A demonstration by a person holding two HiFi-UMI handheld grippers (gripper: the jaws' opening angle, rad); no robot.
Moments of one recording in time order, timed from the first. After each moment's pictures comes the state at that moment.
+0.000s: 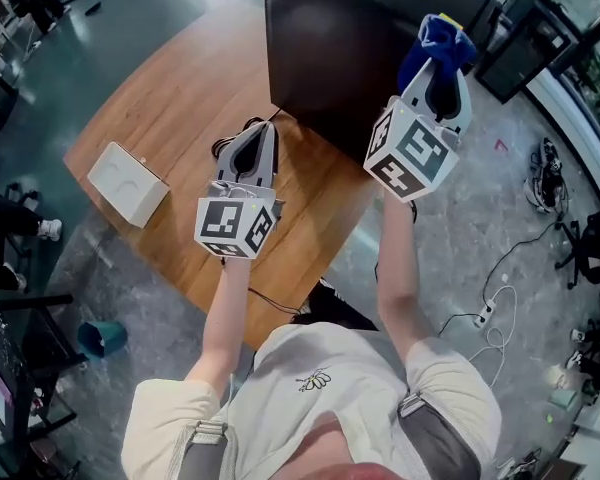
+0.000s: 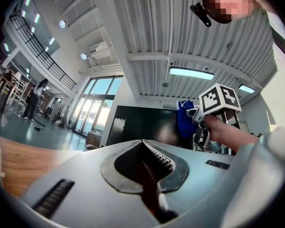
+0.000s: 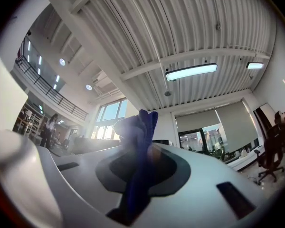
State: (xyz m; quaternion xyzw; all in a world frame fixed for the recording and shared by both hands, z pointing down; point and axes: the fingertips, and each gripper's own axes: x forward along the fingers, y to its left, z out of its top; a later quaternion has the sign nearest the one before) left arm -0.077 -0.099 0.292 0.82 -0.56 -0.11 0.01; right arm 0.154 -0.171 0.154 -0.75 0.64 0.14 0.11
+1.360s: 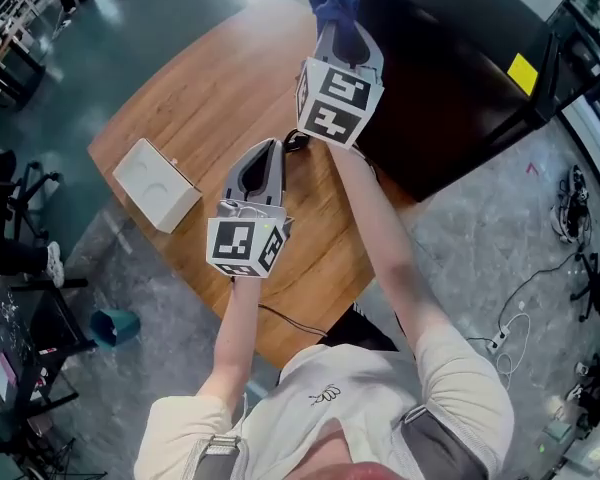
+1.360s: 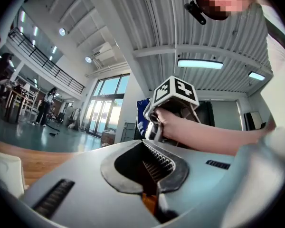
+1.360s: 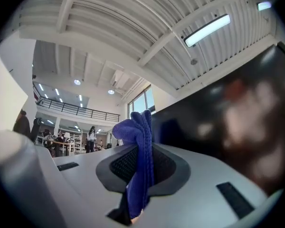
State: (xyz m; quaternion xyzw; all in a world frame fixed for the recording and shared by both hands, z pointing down) left arm -0.153 -0.120 0.318 0.78 -0.62 -0.07 0.01; right arm -0.091 -0.295 0.202 -0.59 0.80 0.03 0.11
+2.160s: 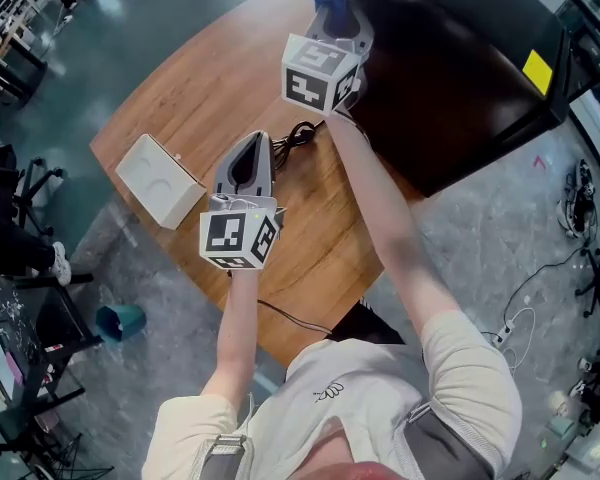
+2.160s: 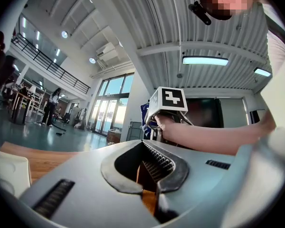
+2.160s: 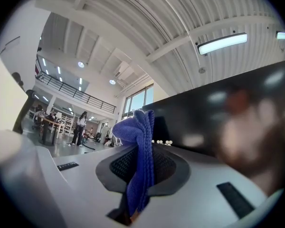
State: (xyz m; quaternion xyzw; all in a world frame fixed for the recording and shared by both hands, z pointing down) left arm -0.188 -0.129 0.328 0.76 -0.65 -0.07 0.02; right arm -0.117 -0.343 0.220 -0.64 0.77 0.08 0.04
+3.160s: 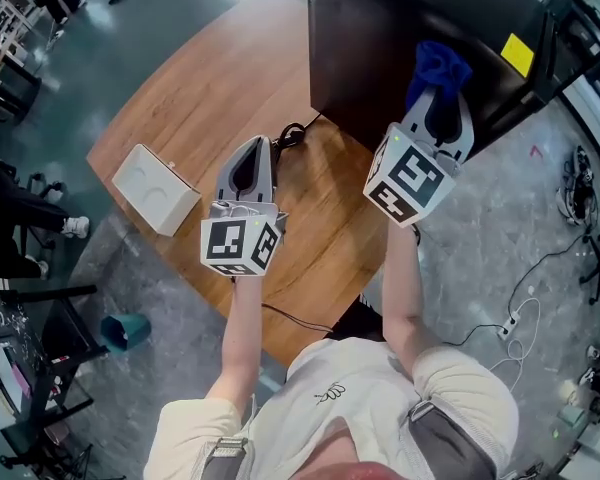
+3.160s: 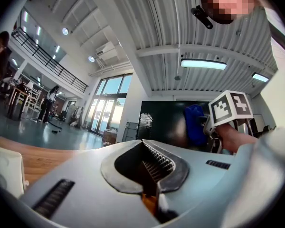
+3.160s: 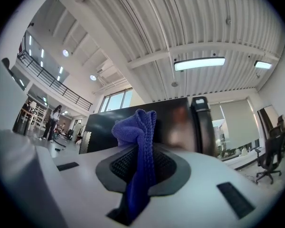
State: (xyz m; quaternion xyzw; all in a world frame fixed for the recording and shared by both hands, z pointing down) left arm -0.161 -0.124 0.322 0.77 -0.63 -0.08 0.03; right arm 0.084 -0.215 0.222 -0.74 0.66 0.11 0.05
